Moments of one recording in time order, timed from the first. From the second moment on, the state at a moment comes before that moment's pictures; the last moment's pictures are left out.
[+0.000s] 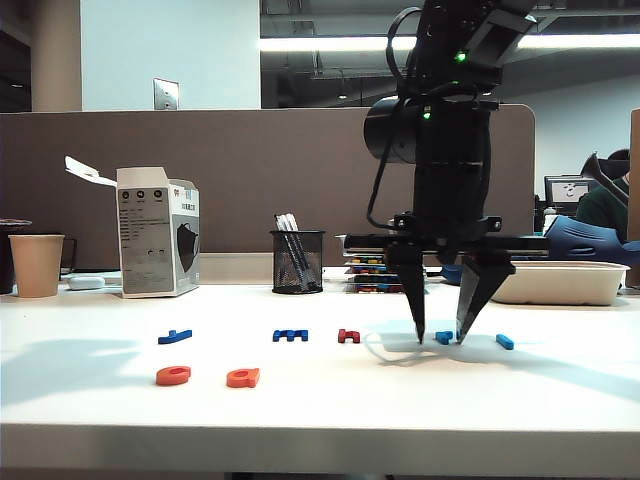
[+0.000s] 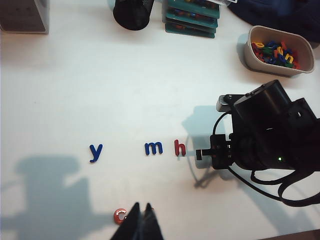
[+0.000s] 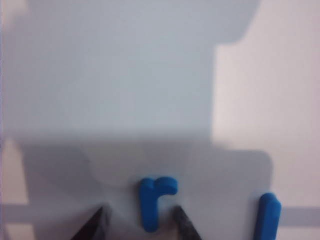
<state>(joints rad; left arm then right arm) -0.71 1.28 1.67 -1.12 -0.25 -0.55 0.51 2.00 1.48 -0.85 0.08 0.54</state>
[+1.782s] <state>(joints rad) -0.71 1.28 1.67 -1.12 -0.25 -0.55 0.80 1.94 1.46 -0.82 0.08 0.78</state>
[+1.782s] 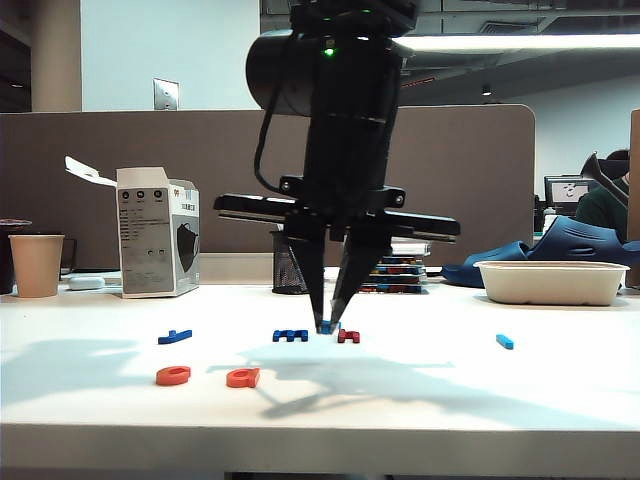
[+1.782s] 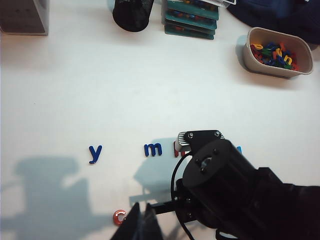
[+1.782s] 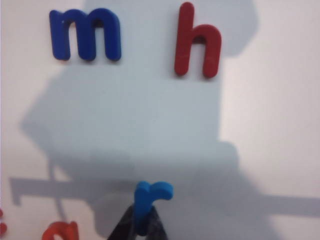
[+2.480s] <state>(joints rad) -0.71 1.28 1.67 -1.12 -0.25 -0.55 0.88 1.93 1.35 -0.78 0.08 0.80</state>
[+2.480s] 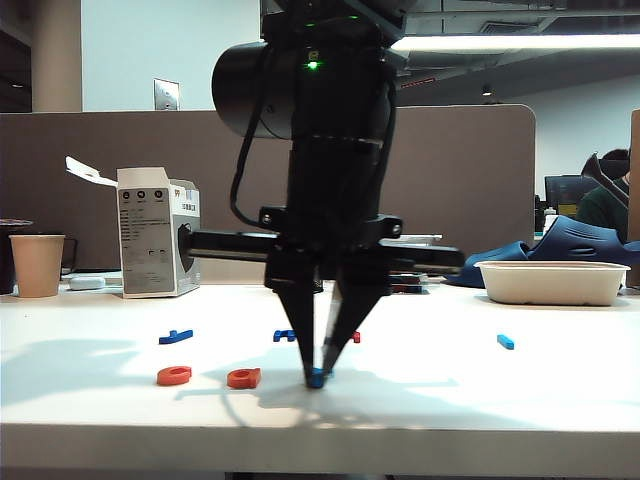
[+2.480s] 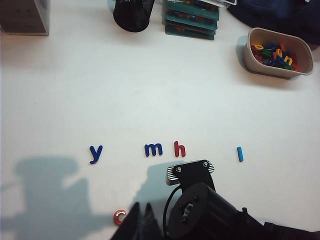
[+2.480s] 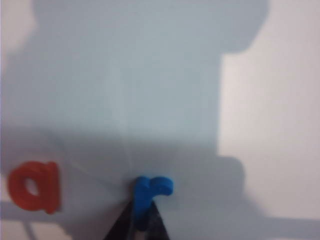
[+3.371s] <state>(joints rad) -0.71 1.28 1.67 -1.12 -0.25 -0.55 0.88 1.93 1.35 -0.79 0.05 0.80</state>
